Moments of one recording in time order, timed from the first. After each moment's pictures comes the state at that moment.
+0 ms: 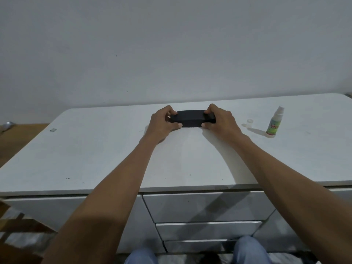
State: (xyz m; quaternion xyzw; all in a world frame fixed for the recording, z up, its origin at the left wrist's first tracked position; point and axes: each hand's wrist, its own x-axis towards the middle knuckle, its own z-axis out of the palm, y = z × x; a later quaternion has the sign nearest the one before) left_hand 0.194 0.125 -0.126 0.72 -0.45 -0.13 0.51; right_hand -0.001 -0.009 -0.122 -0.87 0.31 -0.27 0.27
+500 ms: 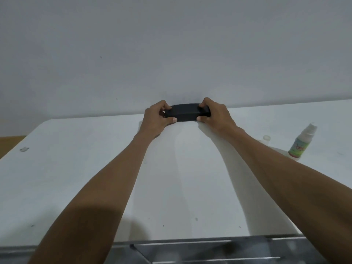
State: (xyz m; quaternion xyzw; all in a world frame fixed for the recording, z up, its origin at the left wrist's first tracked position) left_hand 0.265 0.049 -0.127 0.74 -0.46 -0.08 0.49; right_hand 0.077 -0.084 -0.121 -0.87 0.32 -0.27 0.27
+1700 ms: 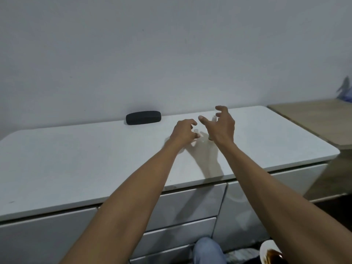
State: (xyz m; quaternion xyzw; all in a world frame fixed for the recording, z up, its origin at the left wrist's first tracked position) left_hand 0.011 0.018 -0.097 0.73 -0.57 -0.15 0.35; right_hand -0.128 -0.001 -0.069 -0.66 0.50 -0.46 0.32
